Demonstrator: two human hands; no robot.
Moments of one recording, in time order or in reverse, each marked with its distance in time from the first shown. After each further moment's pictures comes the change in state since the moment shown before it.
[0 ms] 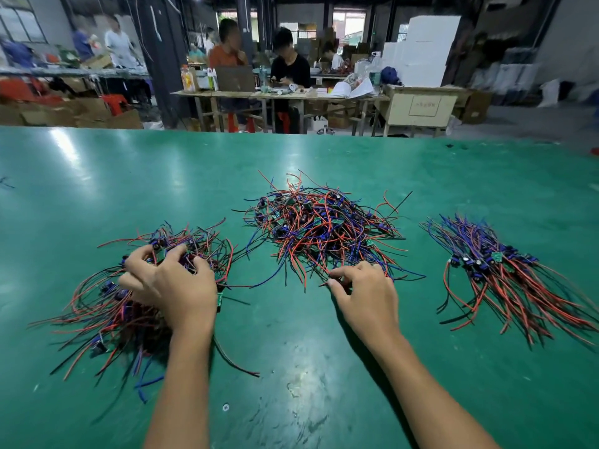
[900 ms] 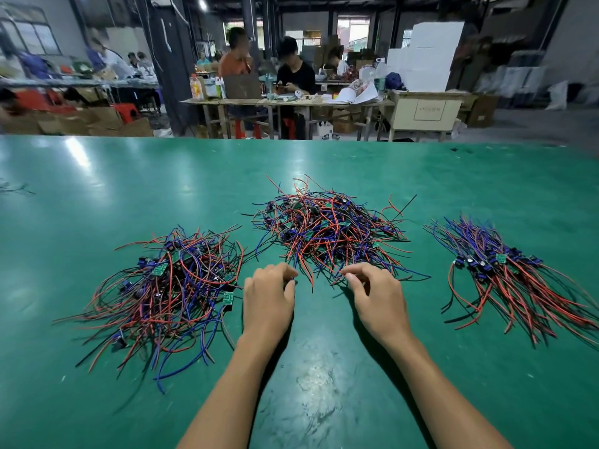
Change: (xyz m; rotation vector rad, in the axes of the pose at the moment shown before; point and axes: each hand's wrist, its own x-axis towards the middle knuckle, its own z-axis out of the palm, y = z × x) left_hand -0.062 0.015 0.036 0.050 -0.585 0.484; right_hand -0.005 0.010 -0.004 0.398 0.048 0.026
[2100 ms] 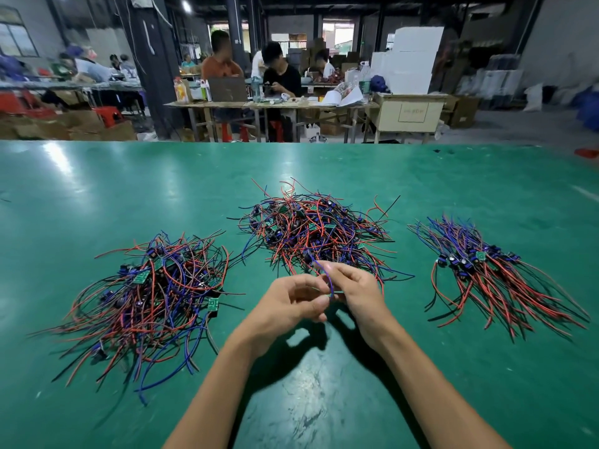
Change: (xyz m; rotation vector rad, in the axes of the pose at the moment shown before) left_hand -0.012 0.037 -0.018 -1.048 -0.668 -0.086; right_hand 0.001 -0.030 -0.010 0.920 -0.268 0.362
